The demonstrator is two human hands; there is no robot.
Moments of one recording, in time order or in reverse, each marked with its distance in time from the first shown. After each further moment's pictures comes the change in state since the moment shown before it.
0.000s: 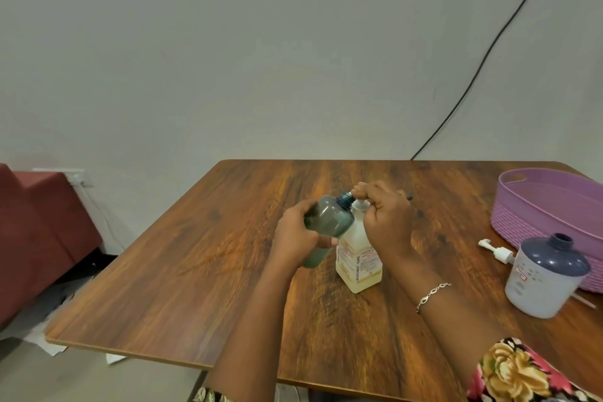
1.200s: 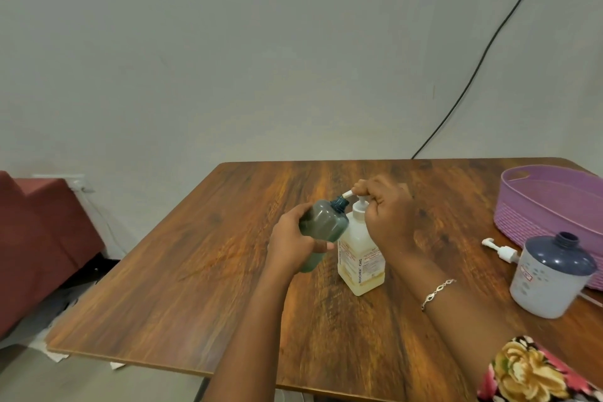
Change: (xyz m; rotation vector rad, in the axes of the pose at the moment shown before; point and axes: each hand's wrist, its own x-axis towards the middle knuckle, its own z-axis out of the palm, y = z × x) left_hand 0.001 -0.004 -0.004 0.026 0.026 -0.022; right_hand 0.010 0.000 0.003 0.020 0.039 -0.007
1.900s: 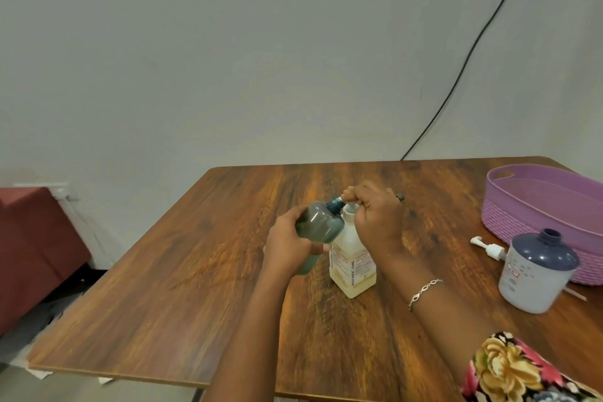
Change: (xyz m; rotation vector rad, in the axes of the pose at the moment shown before) left_hand 0.002 0.003 0.007 0.044 0.011 0.000; right_hand -0.003 -0.003 -0.002 0.021 -0.056 0.029
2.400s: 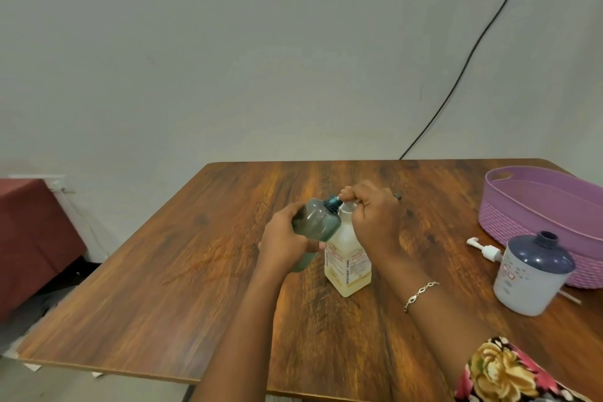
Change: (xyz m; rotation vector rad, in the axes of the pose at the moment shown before) left_hand 0.001 0.003 0.002 0.018 0.000 -0.011; right_hand -0.001 0.001 -0.001 -0.001 0.009 0.035
